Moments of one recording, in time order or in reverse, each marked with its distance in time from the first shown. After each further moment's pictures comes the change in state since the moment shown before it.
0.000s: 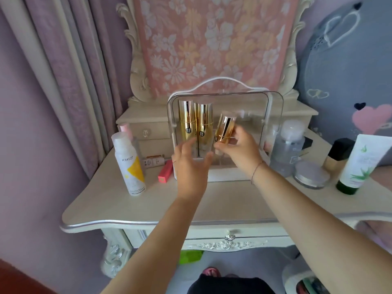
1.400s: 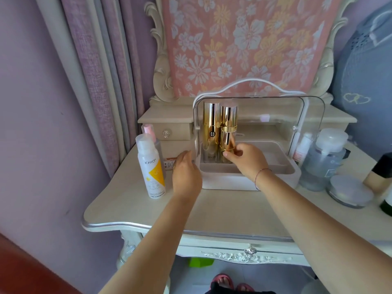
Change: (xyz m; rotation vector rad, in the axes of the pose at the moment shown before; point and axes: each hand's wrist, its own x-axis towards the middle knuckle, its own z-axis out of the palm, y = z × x) left_hand 0.035 -0.053 -0.032 0.330 -0.086 -0.094; right_hand 0.030 0.025 0.042 -0.440 -0.138 0.014
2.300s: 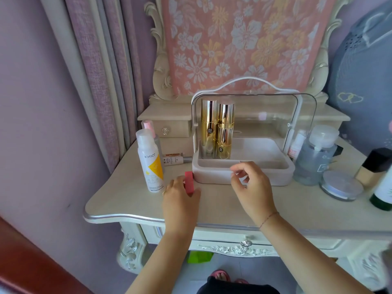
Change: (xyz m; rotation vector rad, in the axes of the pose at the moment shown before) left_hand -0.074 -0.013 -0.013 0.001 0.145 -0.087; right_hand -0.098 0.007 0.008 0.156 0.389 -0.342
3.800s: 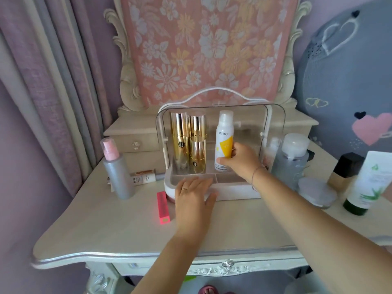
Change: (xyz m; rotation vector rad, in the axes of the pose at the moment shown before) left_hand 0.011 0.052 0.057 0.077 -0.211 0.423; right_hand 0.108 0.059 -0.016 -0.036 -0.301 0.487
